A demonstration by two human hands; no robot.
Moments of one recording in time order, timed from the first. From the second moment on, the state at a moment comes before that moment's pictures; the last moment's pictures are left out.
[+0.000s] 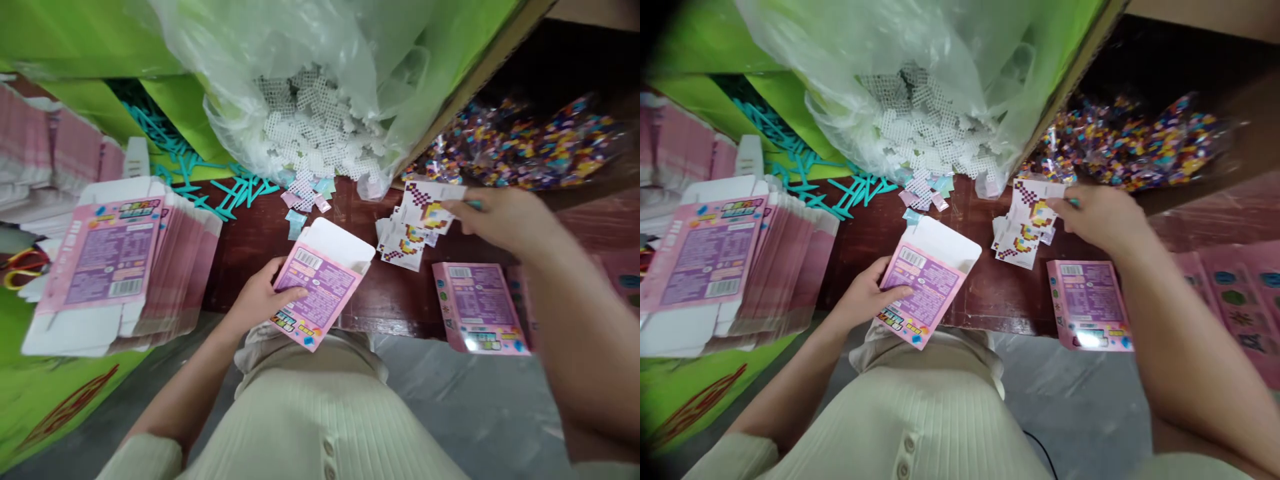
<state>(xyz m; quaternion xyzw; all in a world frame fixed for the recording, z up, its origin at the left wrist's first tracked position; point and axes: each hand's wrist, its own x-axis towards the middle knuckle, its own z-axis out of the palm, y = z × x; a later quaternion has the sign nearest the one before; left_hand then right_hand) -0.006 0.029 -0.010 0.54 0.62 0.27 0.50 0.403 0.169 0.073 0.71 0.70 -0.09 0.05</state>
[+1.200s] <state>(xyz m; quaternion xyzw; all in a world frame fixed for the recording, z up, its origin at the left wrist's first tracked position) -0.026 0.017 -0.060 0.35 0.52 0.54 0.56 0.188 0.135 0.056 0.36 0.83 -0.28 -0.32</state>
